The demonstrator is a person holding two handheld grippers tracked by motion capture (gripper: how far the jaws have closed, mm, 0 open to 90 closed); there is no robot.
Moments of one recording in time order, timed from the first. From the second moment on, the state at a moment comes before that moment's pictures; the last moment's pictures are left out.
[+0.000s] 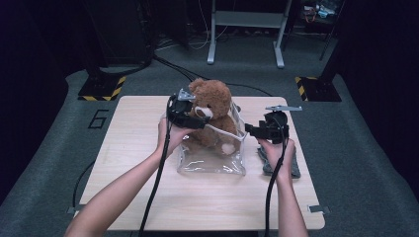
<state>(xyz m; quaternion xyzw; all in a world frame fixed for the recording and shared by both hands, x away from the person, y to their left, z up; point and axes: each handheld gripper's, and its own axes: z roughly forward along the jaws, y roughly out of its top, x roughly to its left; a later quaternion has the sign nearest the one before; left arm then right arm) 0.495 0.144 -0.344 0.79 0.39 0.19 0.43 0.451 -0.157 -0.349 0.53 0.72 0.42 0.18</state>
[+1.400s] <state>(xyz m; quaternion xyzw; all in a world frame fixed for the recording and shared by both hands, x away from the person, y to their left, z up) 0.392 0.340 -0.455 0.72 0.51 0.22 0.41 0.351 -0.173 -0.485 0.51 0.75 0.37 0.19</state>
